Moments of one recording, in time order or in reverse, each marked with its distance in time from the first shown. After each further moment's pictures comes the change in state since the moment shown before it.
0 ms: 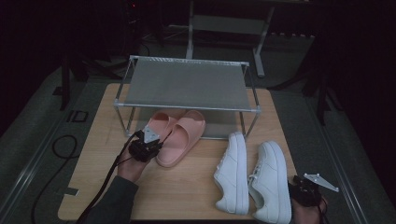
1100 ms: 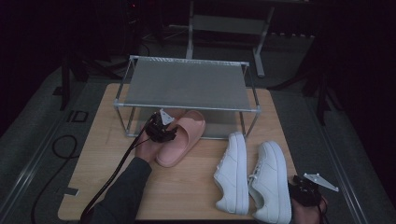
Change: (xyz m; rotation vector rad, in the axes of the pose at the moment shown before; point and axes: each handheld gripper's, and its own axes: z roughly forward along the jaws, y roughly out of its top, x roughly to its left) left arm 0.009 0.053 0.065 -0.047 0.106 0.042; right arm 0.000 0.000 0.000 0.001 0.001 -0.001
